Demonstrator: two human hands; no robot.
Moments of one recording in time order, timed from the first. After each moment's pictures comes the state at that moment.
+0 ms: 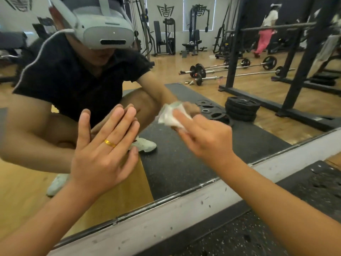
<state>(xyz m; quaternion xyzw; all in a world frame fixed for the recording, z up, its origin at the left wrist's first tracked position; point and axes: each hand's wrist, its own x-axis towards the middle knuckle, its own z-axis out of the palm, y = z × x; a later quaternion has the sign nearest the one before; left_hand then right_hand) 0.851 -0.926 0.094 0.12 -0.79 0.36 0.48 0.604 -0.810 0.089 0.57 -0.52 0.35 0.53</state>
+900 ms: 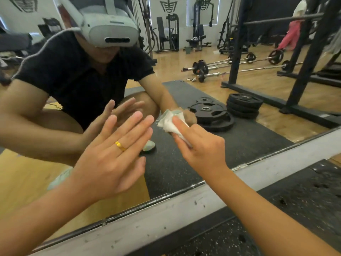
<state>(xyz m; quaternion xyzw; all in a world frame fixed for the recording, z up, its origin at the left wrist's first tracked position) 0.823 -0.888 0.118 0.04 -0.87 0.29 0.38 0.587 -0.802 0.057 0.56 -0.55 0.43 0.44</state>
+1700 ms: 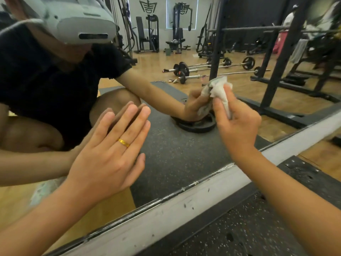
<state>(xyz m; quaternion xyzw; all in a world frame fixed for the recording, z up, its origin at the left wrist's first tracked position) 0.796 -0.906 0.101 0.09 -0.84 0.39 0.37 0.512 -0.774 0.094 0.43 -0.63 0.47 0.45</state>
